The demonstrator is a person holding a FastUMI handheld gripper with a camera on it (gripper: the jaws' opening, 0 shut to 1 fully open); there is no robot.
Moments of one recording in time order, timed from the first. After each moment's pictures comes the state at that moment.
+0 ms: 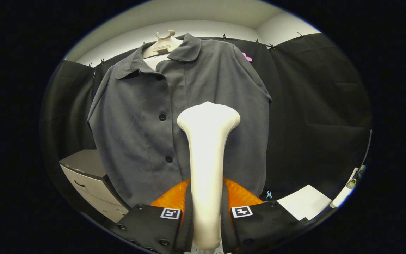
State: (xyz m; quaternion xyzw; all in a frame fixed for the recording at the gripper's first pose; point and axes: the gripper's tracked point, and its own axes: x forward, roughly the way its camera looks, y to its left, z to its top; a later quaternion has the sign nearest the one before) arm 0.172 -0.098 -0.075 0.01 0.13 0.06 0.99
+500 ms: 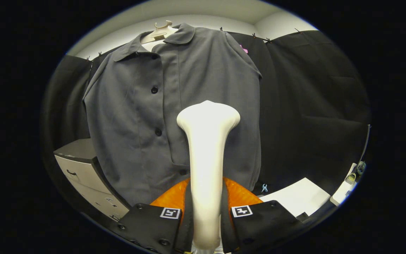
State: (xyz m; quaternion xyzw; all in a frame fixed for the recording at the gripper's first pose) arm 0.150 -0.120 -0.134 0.01 0.16 0.05 0.99
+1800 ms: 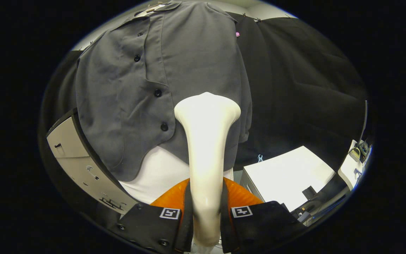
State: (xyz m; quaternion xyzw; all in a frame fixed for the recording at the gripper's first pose) arm 0.098 -0.159 -0.282 0.01 0.28 0.02 0.96
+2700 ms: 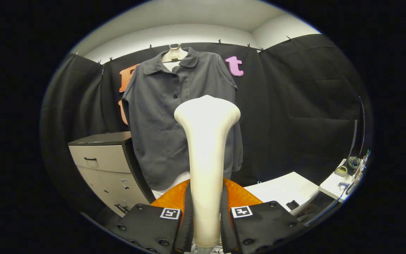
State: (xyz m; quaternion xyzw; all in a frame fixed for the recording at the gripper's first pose) arm -0.040 -0.144 -0.107 0.00 0.13 0.05 0.99
